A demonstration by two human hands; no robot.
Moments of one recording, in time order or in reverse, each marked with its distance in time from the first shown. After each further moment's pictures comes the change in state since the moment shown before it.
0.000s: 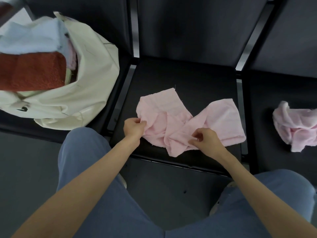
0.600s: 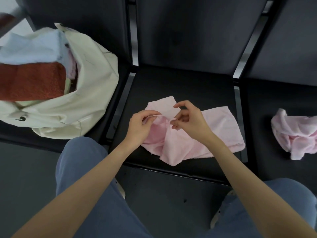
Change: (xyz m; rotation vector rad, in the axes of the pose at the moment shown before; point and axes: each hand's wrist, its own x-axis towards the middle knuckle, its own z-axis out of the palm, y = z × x) left_hand -0.015 0.038 -0.012 0.094 -0.271 0.734; right_hand 0.037 -0.086 -0.029 0.486 0.034 -0.228
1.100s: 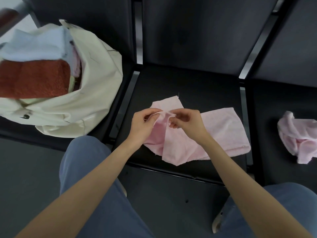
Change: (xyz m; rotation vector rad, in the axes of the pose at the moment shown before) left_hand 0.002 0.003 -0.005 -0.123 0.059 -0.078; right_hand 0.013 0.010 0.021 0.092 0.041 -0.006
